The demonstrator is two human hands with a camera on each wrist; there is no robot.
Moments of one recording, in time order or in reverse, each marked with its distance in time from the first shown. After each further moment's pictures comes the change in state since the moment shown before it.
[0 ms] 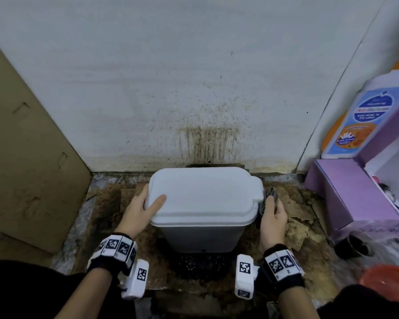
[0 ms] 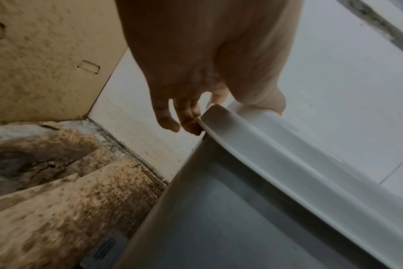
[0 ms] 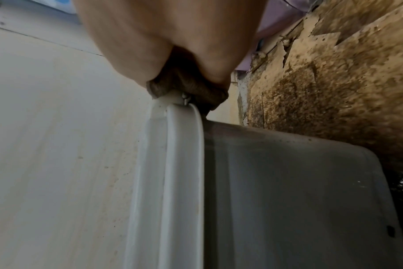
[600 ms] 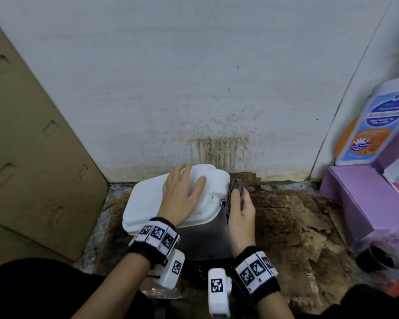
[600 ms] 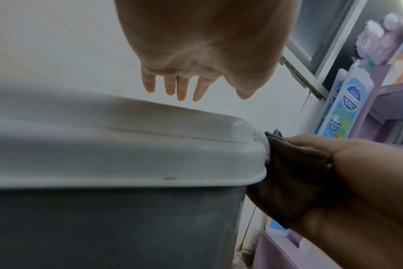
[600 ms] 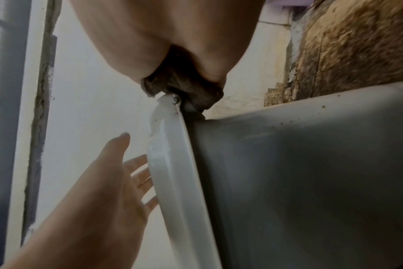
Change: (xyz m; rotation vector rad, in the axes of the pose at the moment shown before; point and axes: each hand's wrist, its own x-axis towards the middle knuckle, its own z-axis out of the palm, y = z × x) left_hand -0.004 0.106 0.034 0.368 0.197 0.296; right_hand -0.066 -0.032 0.075 0.047 -0.324 -0.094
